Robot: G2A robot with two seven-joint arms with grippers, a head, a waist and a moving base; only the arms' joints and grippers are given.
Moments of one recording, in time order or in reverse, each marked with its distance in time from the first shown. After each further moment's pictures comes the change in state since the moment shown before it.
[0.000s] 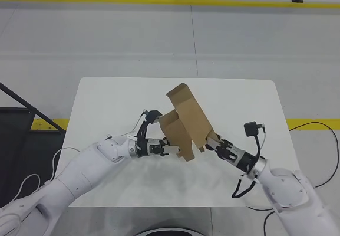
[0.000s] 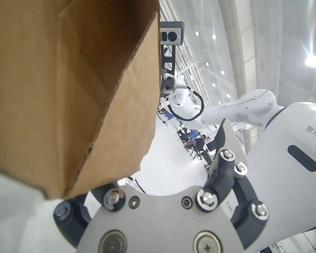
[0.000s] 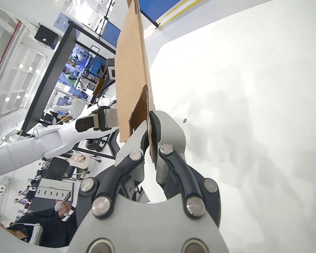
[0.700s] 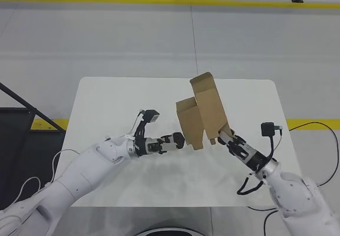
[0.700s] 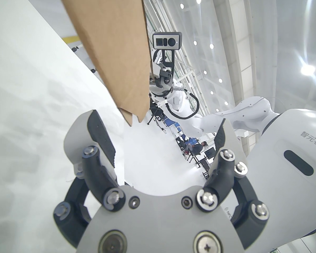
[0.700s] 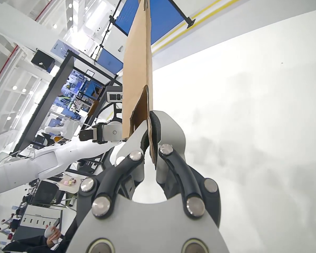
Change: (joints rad) left arm 0.027 -0.008 -0.032 0.017 -0.039 0.000 0.000; right arm -0.087 -0.007 0.089 -0.040 -0.102 0.015 -0.146
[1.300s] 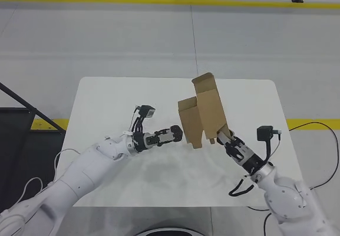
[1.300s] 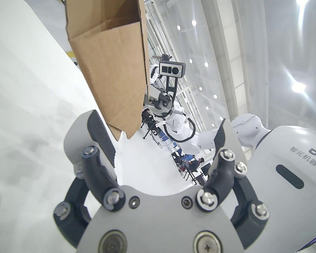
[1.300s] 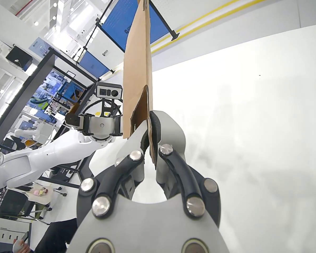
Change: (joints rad) left arm -0.006 -0.037 -0.022 0.072 -0.078 0.000 0.000; right arm -0.036 -0.018 -0.020 -0.039 -0.164 0.048 -0.103
